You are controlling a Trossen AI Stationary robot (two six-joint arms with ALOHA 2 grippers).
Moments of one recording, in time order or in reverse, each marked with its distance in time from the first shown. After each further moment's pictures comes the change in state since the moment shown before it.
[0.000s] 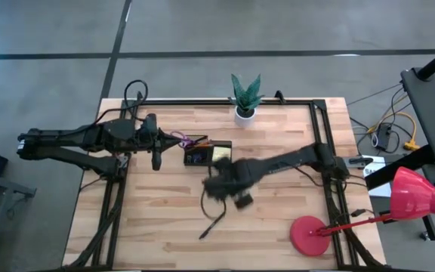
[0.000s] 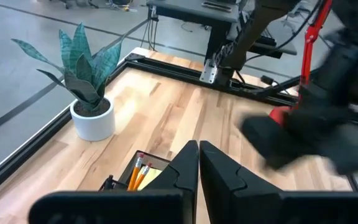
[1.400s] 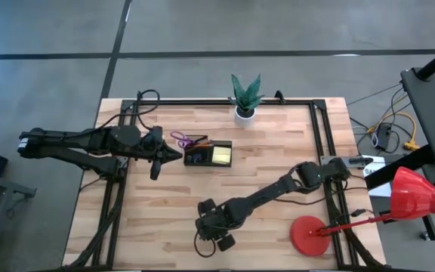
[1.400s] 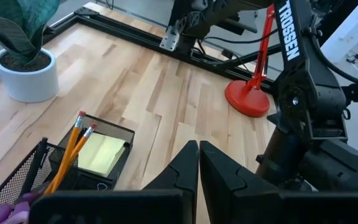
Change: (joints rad) left arm -0.033 0.007 -0.067 0.006 0.166 -0.140; right arm 0.139 0.241 -0.174 0.682 -0.147 0.185
